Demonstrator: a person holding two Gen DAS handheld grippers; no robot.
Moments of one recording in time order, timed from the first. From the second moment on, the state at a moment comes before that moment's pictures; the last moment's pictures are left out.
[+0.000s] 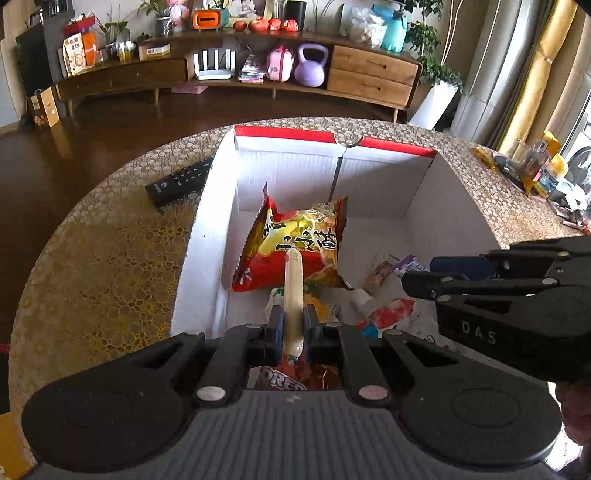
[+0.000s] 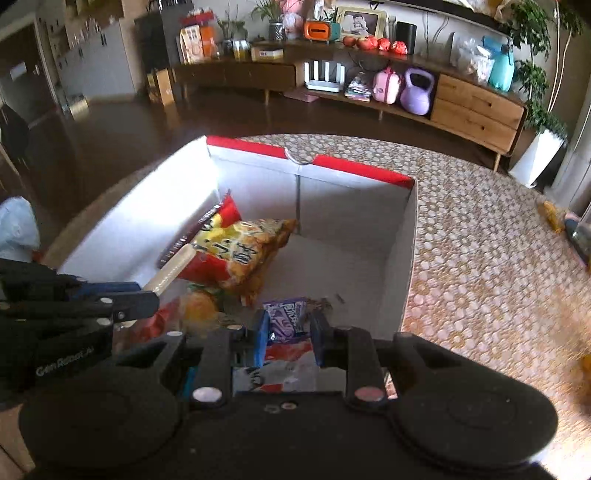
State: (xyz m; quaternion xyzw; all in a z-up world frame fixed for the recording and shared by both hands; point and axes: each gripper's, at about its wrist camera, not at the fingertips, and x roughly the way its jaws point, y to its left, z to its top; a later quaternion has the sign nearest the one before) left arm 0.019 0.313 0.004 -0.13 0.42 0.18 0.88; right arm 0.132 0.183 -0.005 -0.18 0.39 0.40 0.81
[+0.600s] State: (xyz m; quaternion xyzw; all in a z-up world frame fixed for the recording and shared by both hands) left arm 0.027 0.306 0.002 -0.11 0.44 0.21 0.87; right arm 0.124 0.178 -0.004 -0.21 0.36 0.40 0.81
